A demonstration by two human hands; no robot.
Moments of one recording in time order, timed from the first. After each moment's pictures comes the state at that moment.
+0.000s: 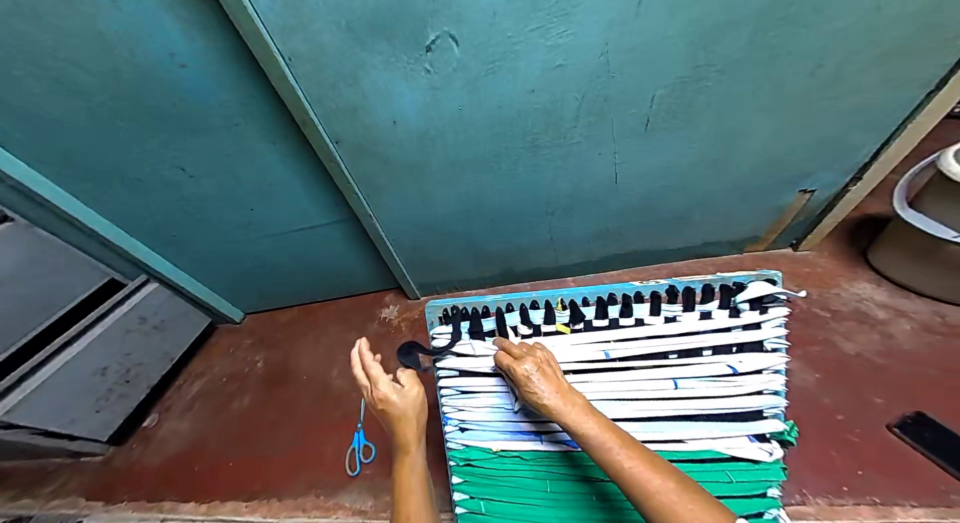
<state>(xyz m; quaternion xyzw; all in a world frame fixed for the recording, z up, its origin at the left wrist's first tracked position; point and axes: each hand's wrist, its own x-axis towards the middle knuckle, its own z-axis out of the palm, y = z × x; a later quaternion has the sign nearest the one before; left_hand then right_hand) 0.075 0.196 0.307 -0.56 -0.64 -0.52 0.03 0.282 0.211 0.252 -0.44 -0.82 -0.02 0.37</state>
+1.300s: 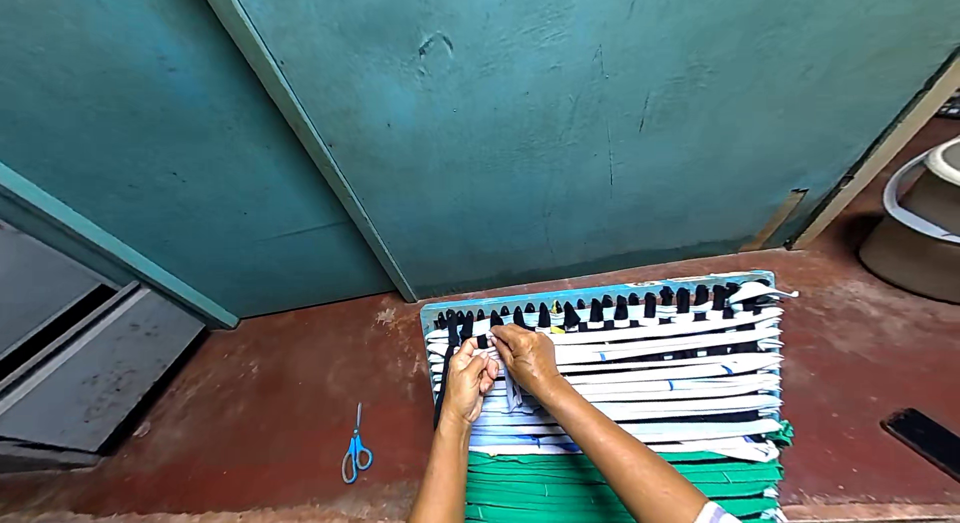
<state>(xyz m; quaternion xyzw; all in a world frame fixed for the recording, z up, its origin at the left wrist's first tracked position) 0.141 0.221 0.272 -0.43 -0.37 -0.52 -0.64 0.276 0.232 0.269 -0.52 -0.71 0.10 0.46</state>
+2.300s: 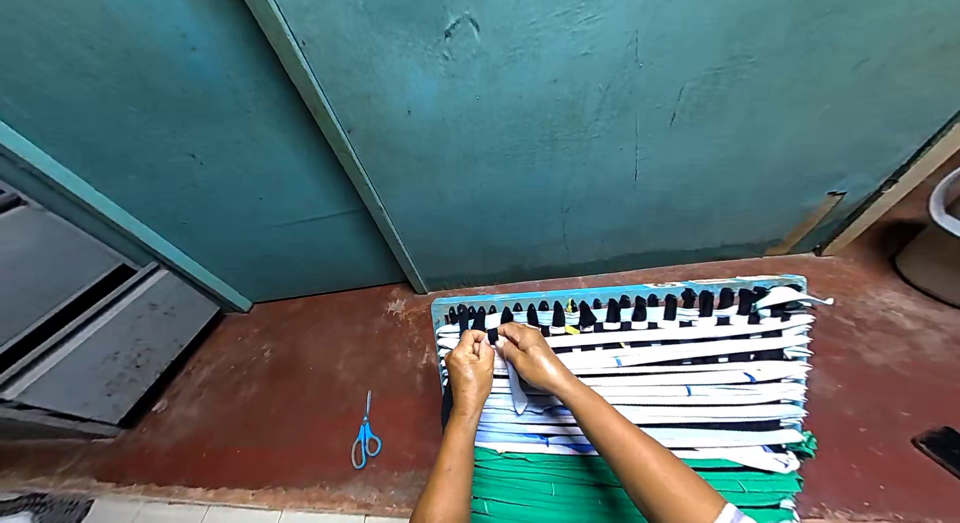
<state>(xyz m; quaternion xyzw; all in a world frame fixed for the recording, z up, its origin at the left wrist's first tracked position) 0.134 0.231 0.273 -0.63 -0.57 -0.50 -0.16 0.272 0.238 0.291 -0.46 -0.71 0.39 0.37</state>
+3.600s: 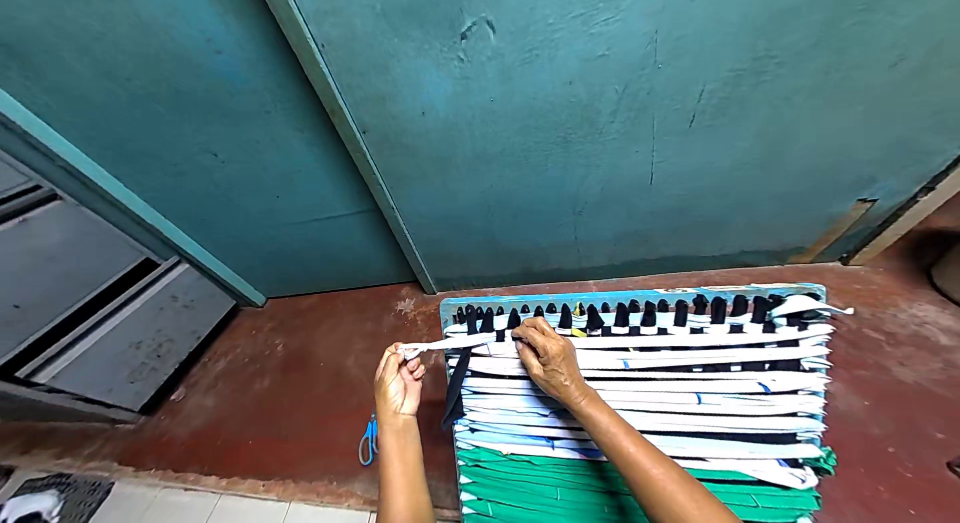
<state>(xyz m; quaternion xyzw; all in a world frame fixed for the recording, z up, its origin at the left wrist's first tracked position) 0.033 0.229 0.300 -0.23 -0.43 -0.72 -0.49 0.272 0.246 0.241 -0.42 -0.72 0.05 0.55</state>
